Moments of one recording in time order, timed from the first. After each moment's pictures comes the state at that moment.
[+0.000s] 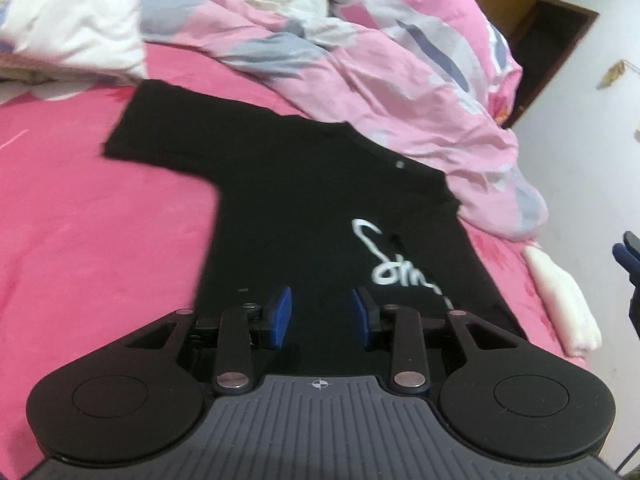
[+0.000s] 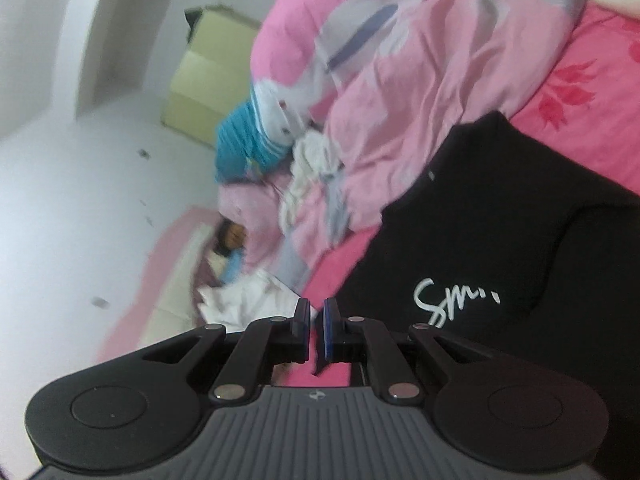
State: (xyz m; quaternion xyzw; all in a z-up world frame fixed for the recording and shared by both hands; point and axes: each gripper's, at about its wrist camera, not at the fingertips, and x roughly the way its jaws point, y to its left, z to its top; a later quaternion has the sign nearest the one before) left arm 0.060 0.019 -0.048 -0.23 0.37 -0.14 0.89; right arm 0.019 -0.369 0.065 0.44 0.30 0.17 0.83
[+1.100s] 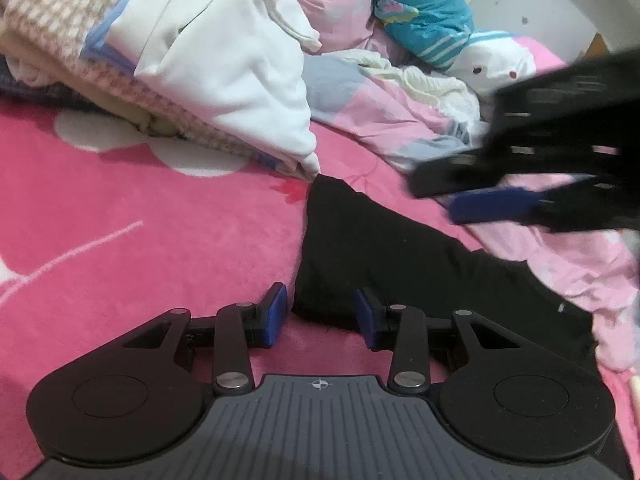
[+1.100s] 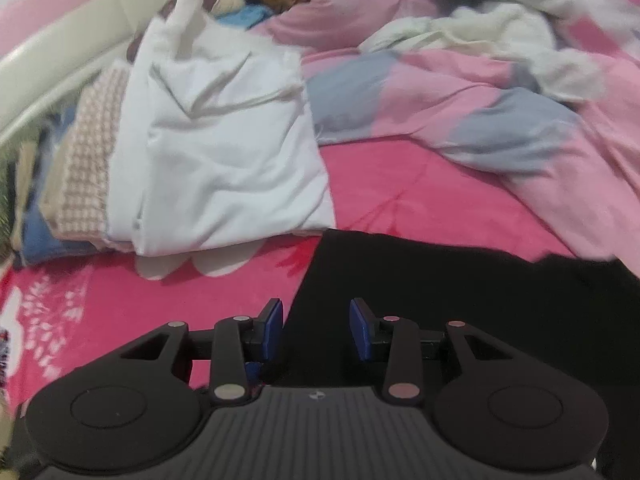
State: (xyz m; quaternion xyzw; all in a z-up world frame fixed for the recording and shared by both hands) left arm 0.153 0.128 -0.101 -0.26 0.28 0.03 0.92; right arm 0.260 0.014 0.015 -0.04 0.44 0.26 0.86
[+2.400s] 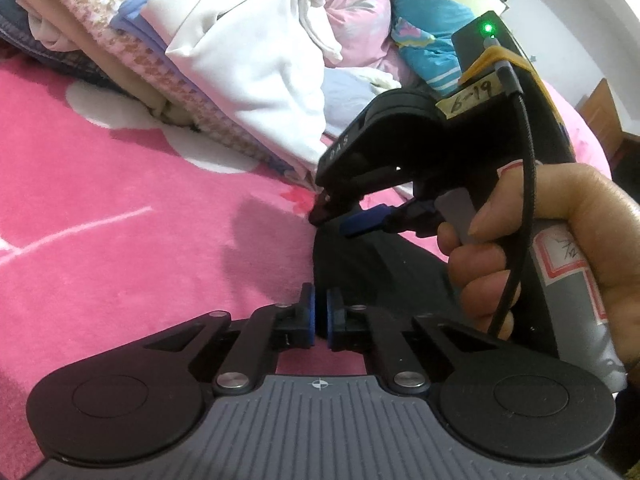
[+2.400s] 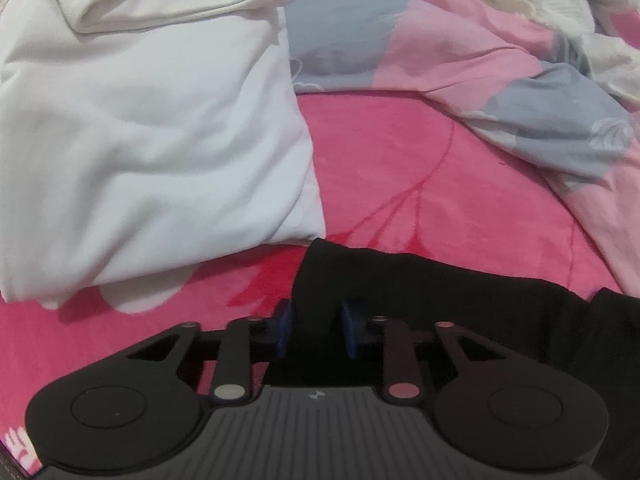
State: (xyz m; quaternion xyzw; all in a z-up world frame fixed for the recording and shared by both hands) left arm 0.152 0.139 -0.111 -0.32 0.25 0.02 0.92; right arm 0.327 0.087 -0.051 -0.11 0.49 0.18 0.85
